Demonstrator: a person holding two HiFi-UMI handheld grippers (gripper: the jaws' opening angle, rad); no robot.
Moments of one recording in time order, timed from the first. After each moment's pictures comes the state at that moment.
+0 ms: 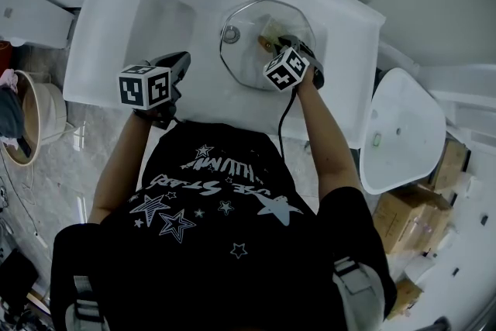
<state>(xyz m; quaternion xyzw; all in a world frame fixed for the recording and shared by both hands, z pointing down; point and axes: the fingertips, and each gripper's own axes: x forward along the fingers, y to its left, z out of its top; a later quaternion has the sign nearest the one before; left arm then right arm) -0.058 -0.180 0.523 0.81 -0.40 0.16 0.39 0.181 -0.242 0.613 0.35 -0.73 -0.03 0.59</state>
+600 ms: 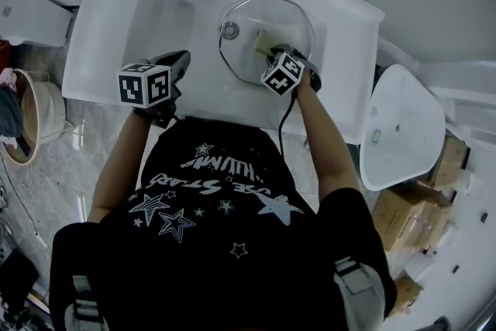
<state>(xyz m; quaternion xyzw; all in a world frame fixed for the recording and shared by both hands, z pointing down) -0.056 -0.172 0.526 0.81 -0.39 0.16 0.40 0.169 -0.195 0.642 0.27 -0.75 0.02 0.61</state>
